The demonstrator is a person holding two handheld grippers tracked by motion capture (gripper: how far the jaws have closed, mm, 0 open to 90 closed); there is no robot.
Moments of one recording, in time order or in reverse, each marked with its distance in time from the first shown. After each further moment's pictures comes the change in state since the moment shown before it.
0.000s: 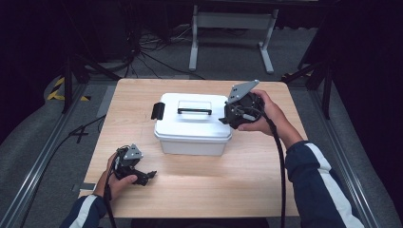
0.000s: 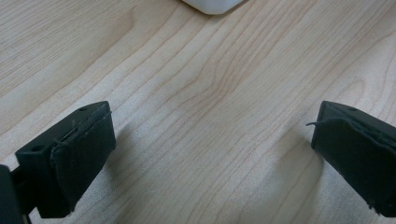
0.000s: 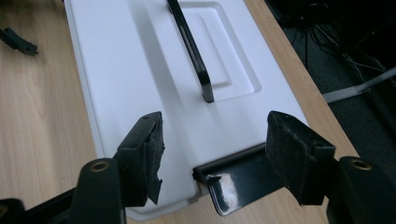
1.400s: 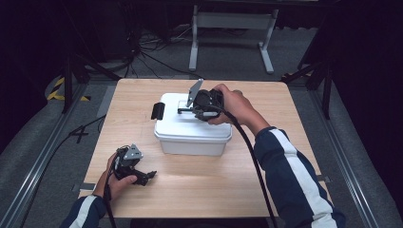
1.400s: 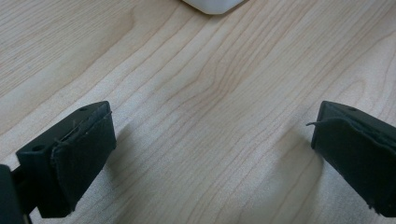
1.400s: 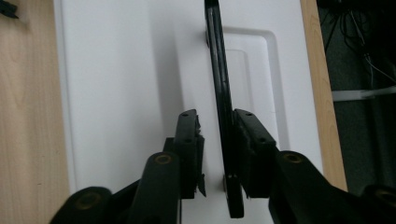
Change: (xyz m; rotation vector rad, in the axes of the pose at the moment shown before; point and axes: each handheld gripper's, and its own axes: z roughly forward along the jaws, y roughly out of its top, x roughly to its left) left arm 0.000 0.000 -0.001 0.006 -0.002 0.004; right arm 0.018 0.076 0.064 0.244 0.032 -0.257
